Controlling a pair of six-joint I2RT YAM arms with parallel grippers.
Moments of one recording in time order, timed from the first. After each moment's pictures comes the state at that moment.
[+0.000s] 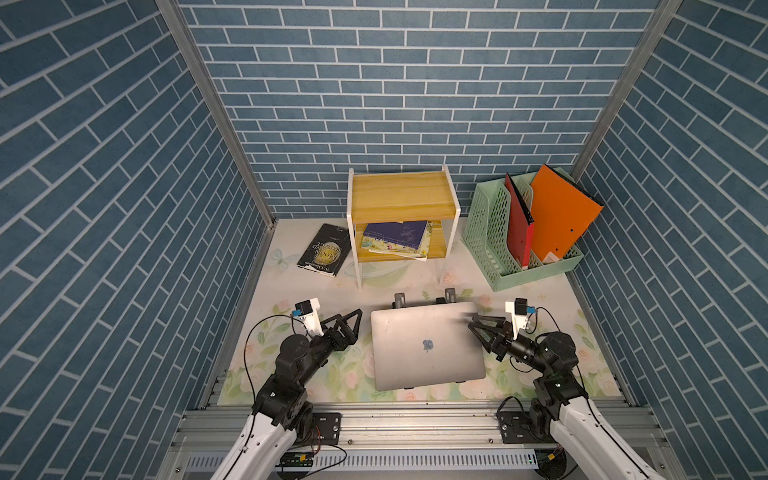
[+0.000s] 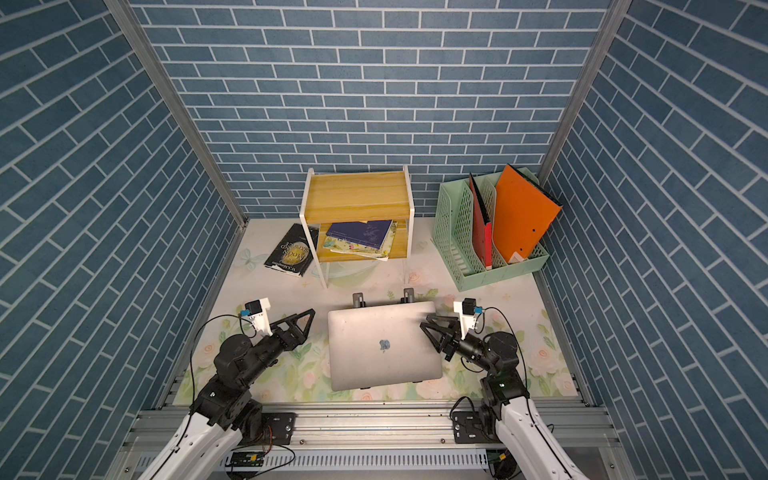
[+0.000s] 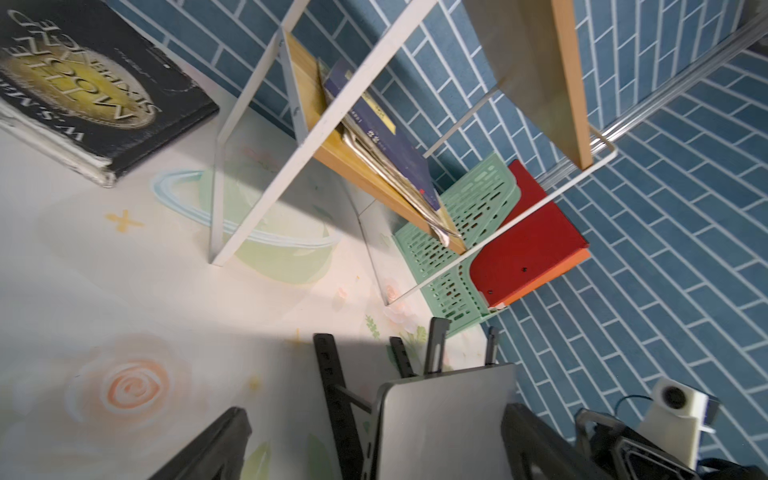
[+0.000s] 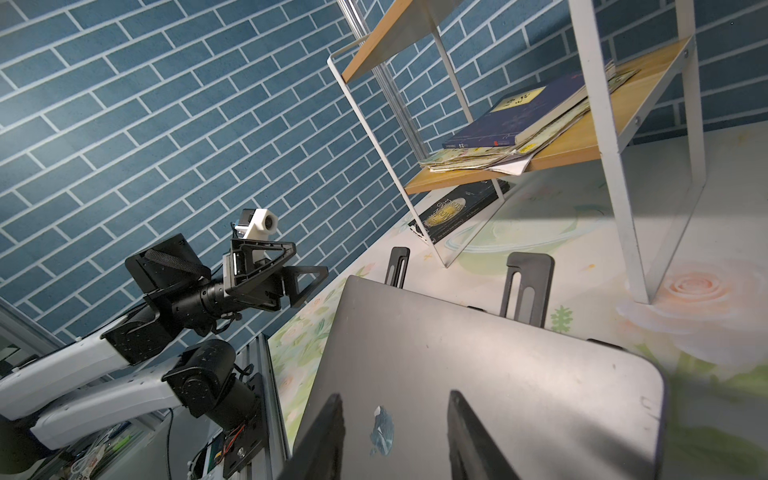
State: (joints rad) left arm -0.39 0.29 0.15 0.01 0.18 -0.81; right arm 0.29 0.52 0.05 0.51 -0.80 0.55
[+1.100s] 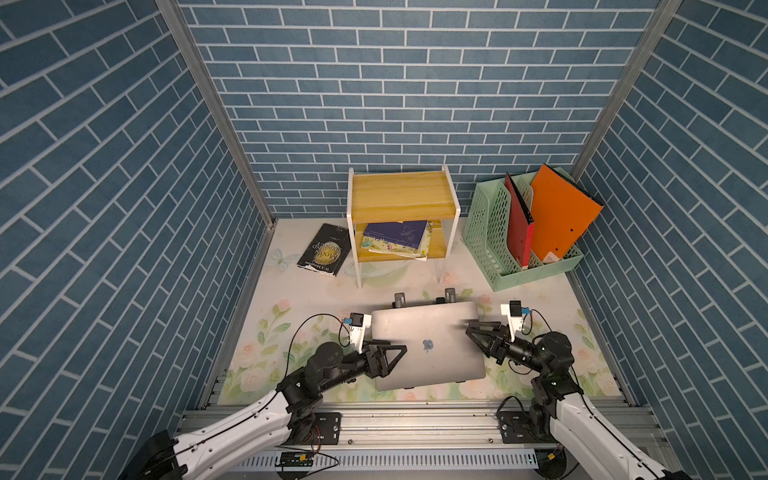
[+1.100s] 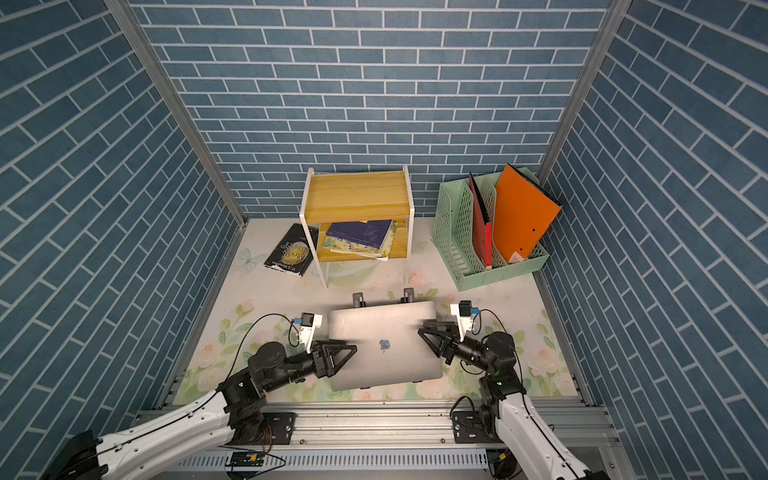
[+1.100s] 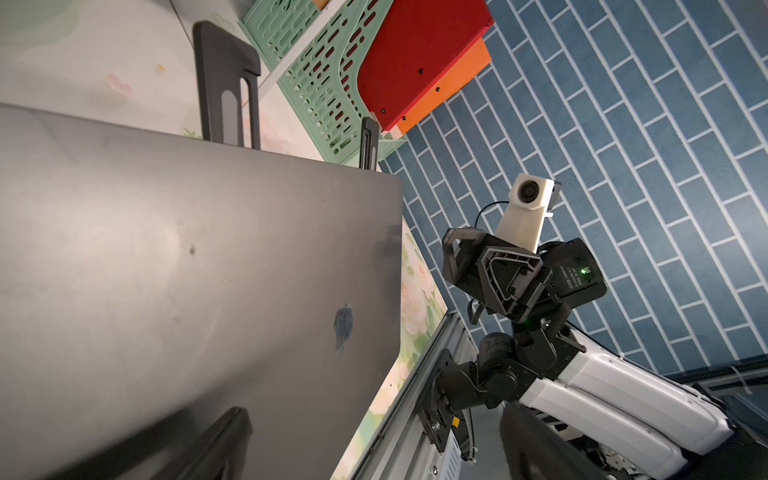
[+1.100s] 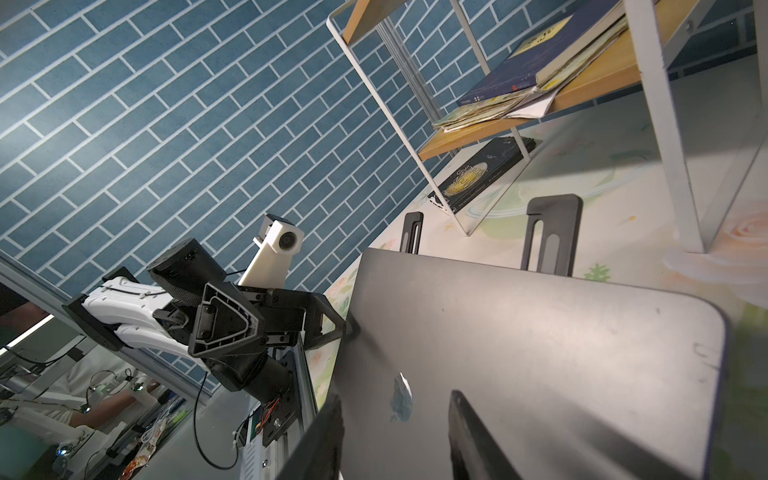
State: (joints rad) left arm -0.89 0.66 0.11 0.34 0.21 -0.90; right arm 0.29 0.66 0.01 0.64 -0.91 0.63
